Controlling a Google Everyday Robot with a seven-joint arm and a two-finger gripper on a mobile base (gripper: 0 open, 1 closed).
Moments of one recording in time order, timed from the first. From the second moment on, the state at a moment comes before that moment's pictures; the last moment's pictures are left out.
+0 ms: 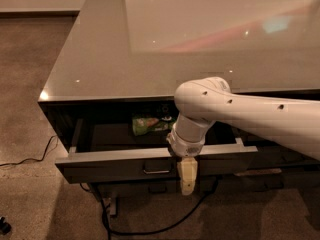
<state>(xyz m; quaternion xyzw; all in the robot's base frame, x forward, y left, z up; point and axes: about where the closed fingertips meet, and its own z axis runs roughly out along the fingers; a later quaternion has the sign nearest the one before) 0.469 -0.060 0.643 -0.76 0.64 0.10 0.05</state>
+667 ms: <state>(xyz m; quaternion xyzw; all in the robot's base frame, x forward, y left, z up) 0.457 -0.078 0.641 -0.75 0.66 0.09 0.02</state>
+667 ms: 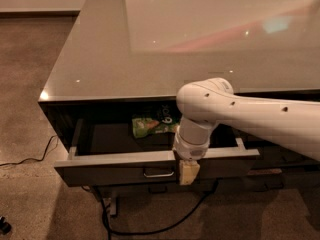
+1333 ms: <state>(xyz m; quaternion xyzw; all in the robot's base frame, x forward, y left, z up) 0.435 -0.107 0.658 -0.73 0.67 0.09 0.00</state>
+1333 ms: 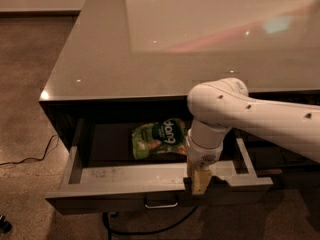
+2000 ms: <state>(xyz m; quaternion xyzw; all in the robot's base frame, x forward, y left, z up) 0.430 -0.108 0.663 -0.73 0.68 0.08 0.01</state>
